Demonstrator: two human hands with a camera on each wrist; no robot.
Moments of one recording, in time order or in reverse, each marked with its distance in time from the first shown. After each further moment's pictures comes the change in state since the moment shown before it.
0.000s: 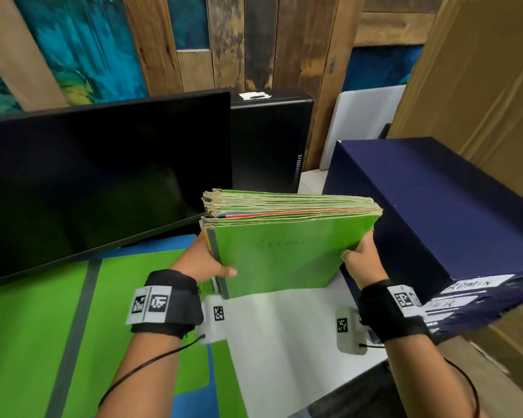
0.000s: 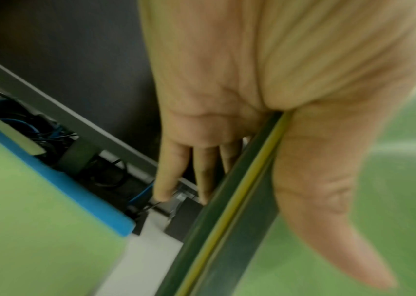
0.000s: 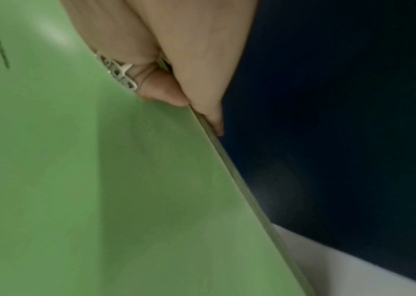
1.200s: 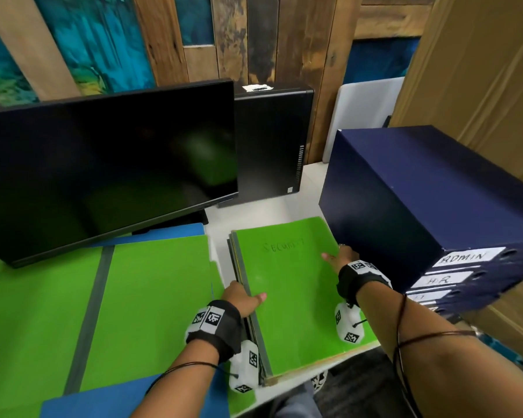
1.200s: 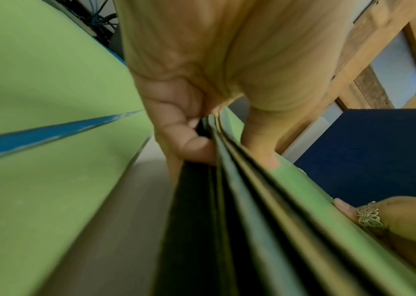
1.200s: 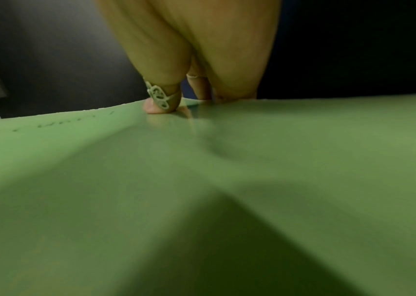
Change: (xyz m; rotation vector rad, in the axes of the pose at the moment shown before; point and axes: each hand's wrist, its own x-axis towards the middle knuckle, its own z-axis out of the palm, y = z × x) left_hand -0.033 -0.029 0.118 0.093 -0.100 -0.413; right_hand 0.012 0.085 0.010 -0.821 -0.060 0.565
